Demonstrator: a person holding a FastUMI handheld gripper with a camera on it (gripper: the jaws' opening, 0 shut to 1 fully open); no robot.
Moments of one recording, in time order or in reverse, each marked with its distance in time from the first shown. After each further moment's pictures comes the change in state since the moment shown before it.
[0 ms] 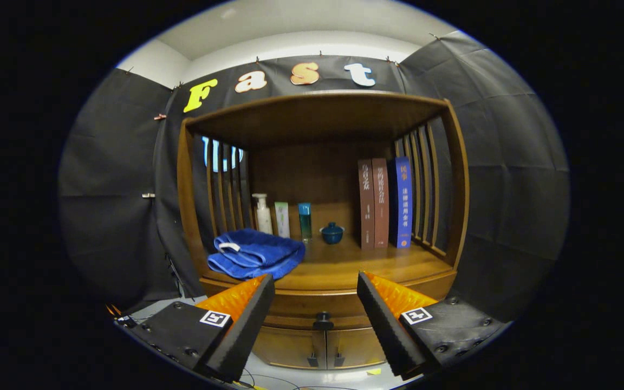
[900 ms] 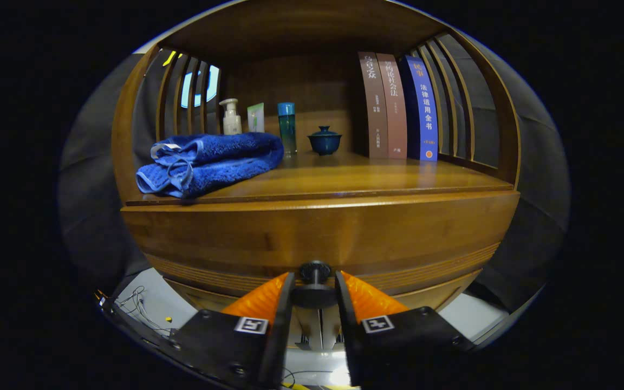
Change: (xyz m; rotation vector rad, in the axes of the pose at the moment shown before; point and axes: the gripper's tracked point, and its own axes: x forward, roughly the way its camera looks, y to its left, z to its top) arm 0.100 -0.023 -0.168 -0.008 0.254 -0.072
